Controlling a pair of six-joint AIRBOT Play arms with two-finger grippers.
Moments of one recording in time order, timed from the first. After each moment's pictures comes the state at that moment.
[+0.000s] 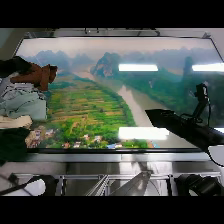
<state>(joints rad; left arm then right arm) 0.35 -1.40 1.46 -2.07 0.99 2.04 0.44 -0.54 0.46 -1.07 0.48 1.73</state>
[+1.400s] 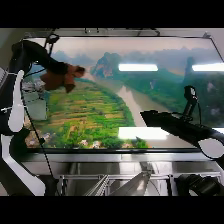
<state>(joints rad) -0.03 -1.97 2.03 -1.88 1.28 2.03 0.44 -0.64 0.46 -1.07 0.49 1.73</state>
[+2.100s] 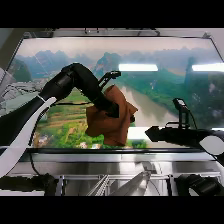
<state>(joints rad) -0.50 -1.62 1.47 -2.16 1.42 1.95 0.31 -0.65 0.46 -1.14 0.91 1.73</state>
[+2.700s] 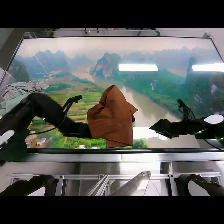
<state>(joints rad) -0.17 -1.18 0.76 -2.17 1.36 1.85 -0.16 -1.15 0.47 -0.57 1.10 1.01</state>
